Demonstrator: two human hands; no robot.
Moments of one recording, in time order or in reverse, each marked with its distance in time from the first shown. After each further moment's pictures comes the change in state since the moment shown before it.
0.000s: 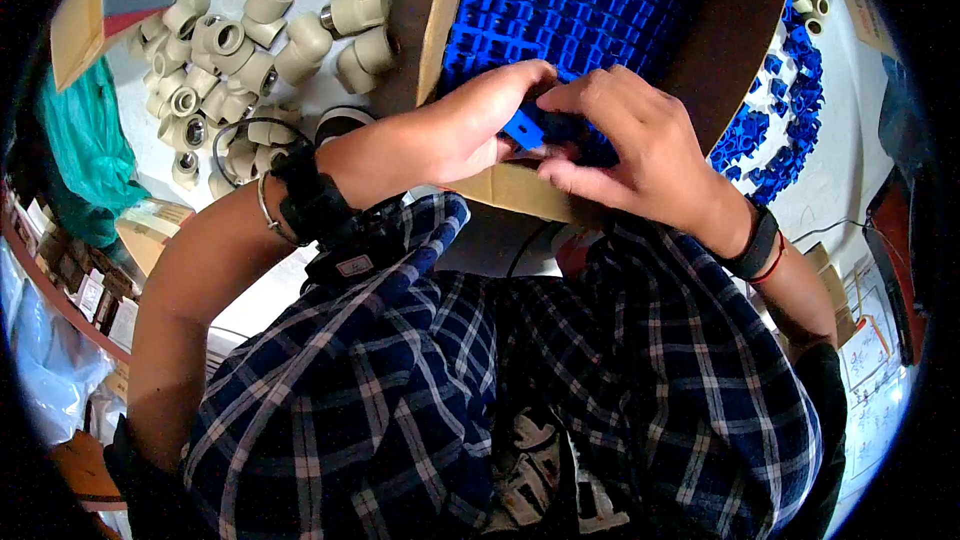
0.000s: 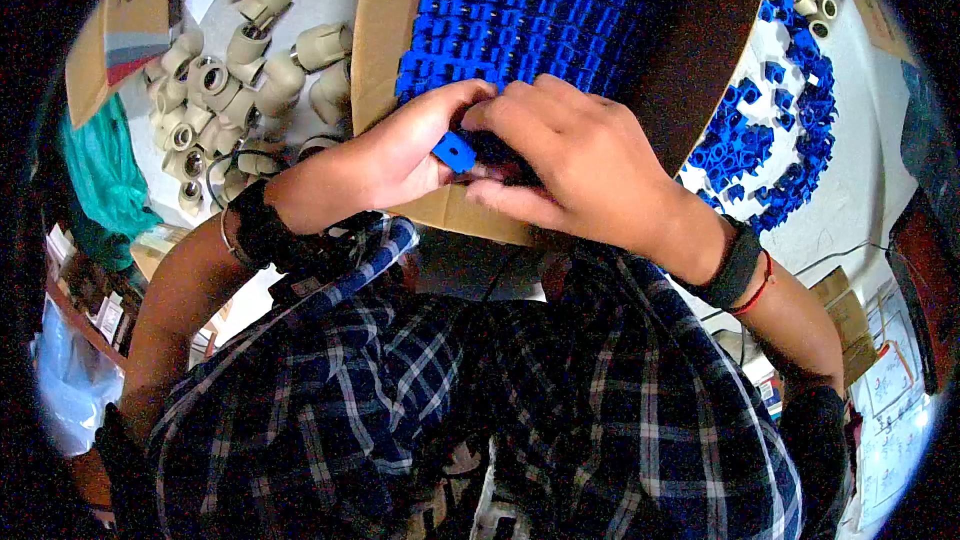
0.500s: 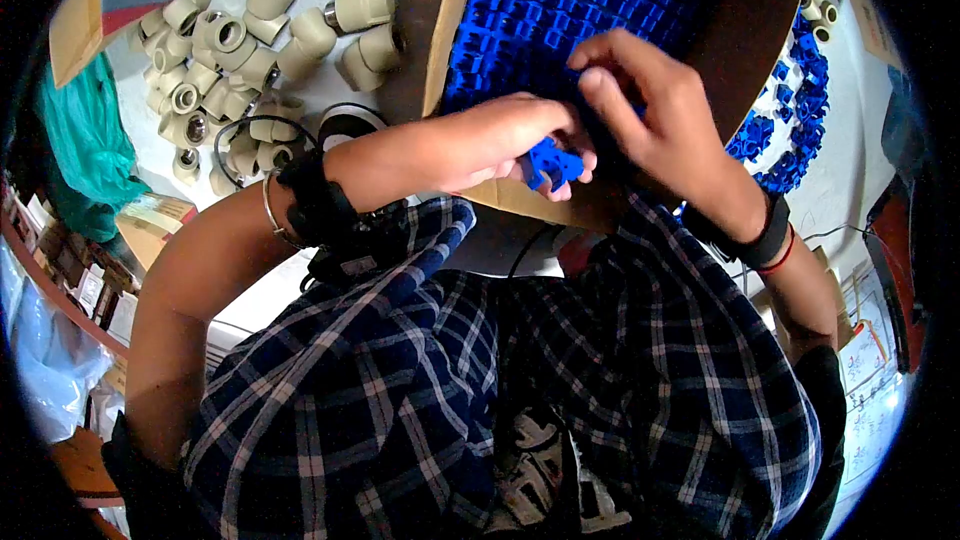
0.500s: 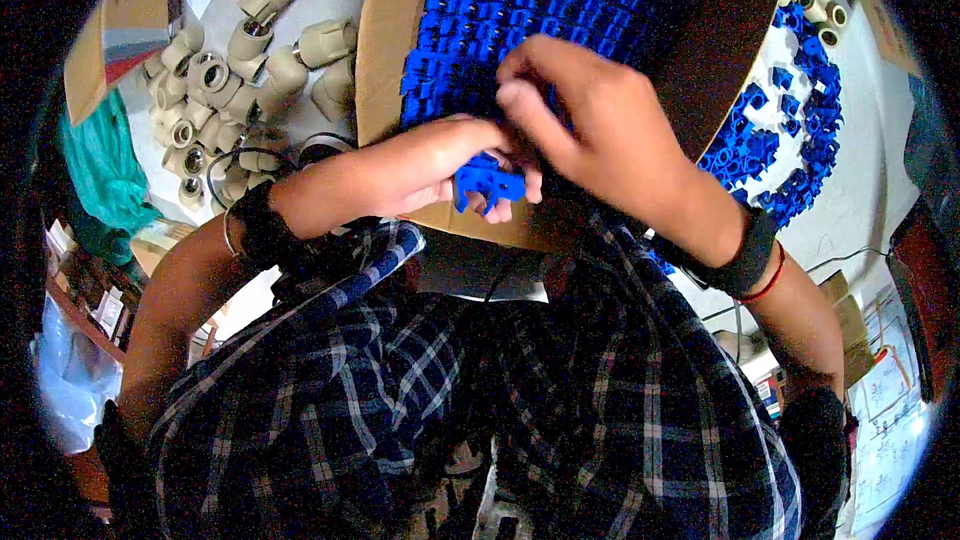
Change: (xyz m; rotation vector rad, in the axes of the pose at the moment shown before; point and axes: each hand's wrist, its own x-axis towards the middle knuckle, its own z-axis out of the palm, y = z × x) left_hand 0.002 -0.003 -0.012 0.294 -0.267 -0.185; right_hand 0.004 0.012 -0.002 0.210 0.076 0.287
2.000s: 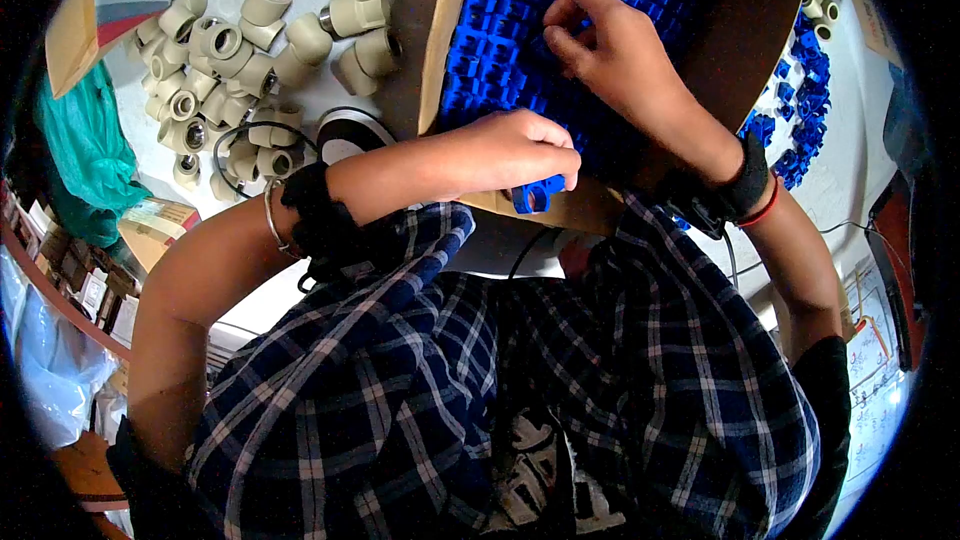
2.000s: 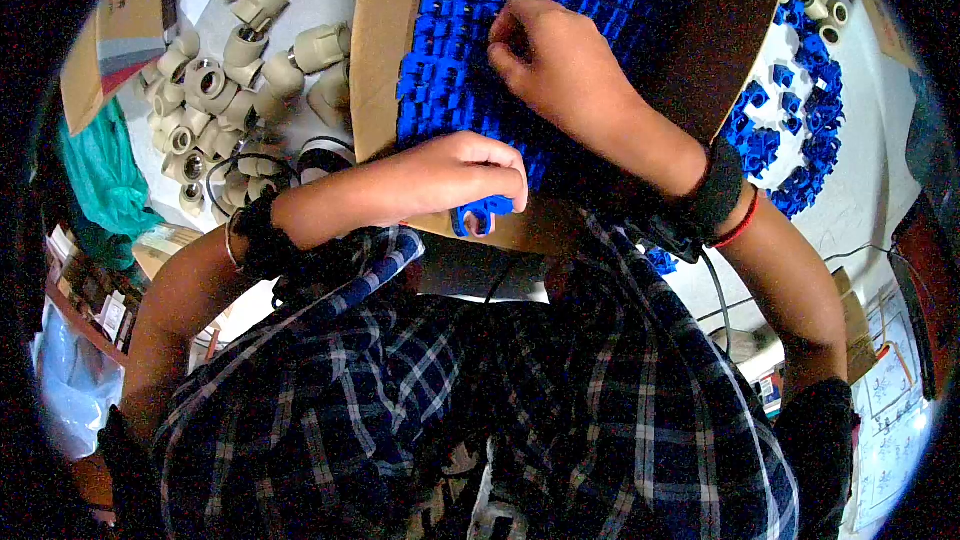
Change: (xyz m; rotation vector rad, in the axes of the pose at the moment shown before) left_hand 0.002 -0.006 0.002 0.475 0.080 -0.029; right_hand 0.045 0.053 0.031 -0.013 0.107 0.173
